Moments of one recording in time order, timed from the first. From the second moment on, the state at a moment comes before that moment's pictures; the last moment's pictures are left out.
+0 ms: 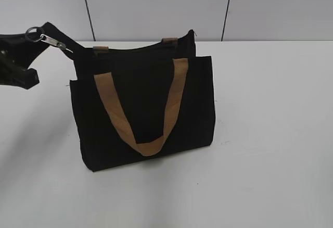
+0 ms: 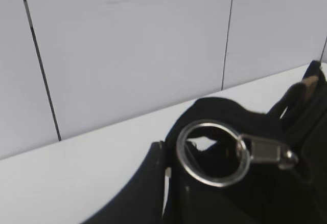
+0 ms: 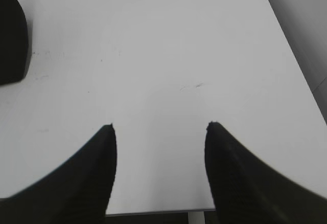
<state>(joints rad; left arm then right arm) -0.15 1.38 -0.40 0.48 -0.84 -0.15 -0.01 -0.01 -0.49 -0.01 1.10 -0.01</state>
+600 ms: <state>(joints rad) -0.16 1.25 -0.40 0.59 -0.78 -0.33 -0.01 0.03 -0.49 0.16 1.10 -0.15</state>
